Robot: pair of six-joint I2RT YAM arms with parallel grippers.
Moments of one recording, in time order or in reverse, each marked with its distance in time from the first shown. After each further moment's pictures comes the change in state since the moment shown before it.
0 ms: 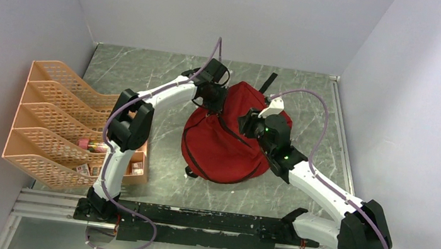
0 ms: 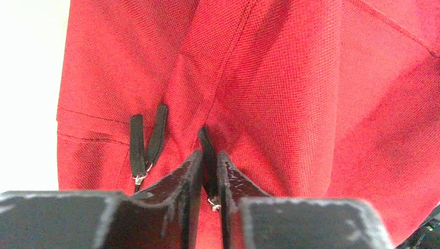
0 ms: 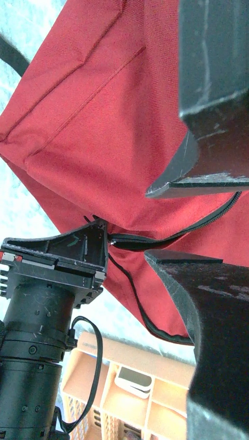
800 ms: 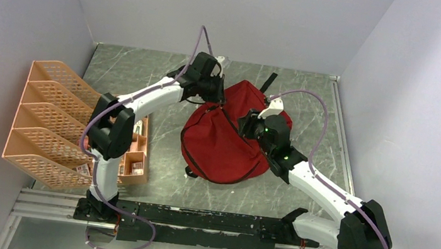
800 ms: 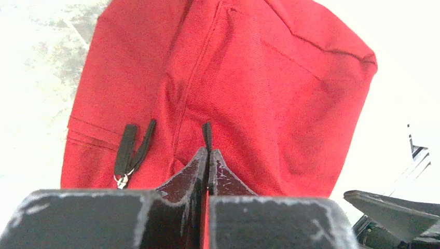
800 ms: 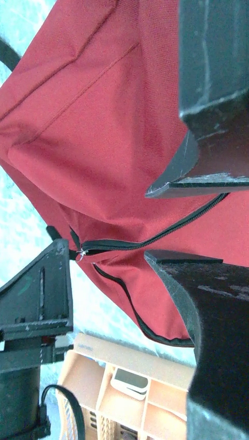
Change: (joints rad) left arm 0.024 -0.188 -0.175 0.230 0.049 -0.092; right arm 0.000 0.000 -0.006 -0.009 -0.003 0.002
